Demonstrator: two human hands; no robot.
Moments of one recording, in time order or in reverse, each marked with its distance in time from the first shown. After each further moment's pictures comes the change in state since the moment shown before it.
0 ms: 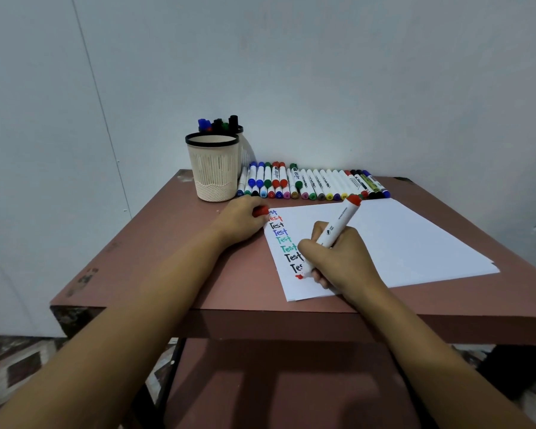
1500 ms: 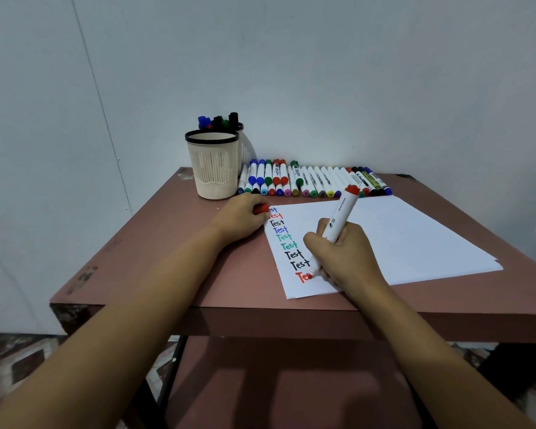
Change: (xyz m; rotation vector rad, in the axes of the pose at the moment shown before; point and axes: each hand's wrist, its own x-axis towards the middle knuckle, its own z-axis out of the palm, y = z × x) left_hand 0.002 -0.002 0.001 0.013 -0.010 -0.009; right_hand 0.004 0.005 0.001 -0.004 0.116 -0.038
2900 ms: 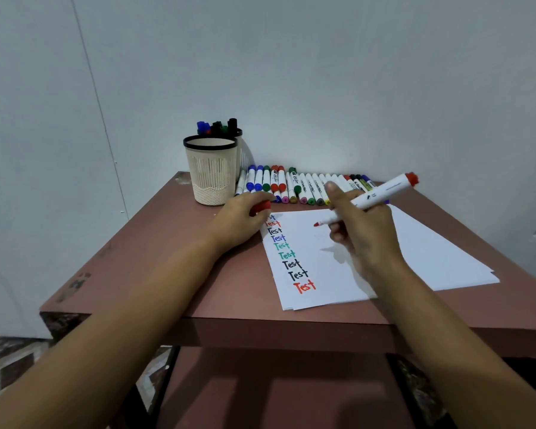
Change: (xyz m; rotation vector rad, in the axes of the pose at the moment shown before) left_hand -0.006 0.005 -0.001 -0.147 0.178 0.125; right_hand 0.027 -0.025 -0.020 0.493 0.120 0.005
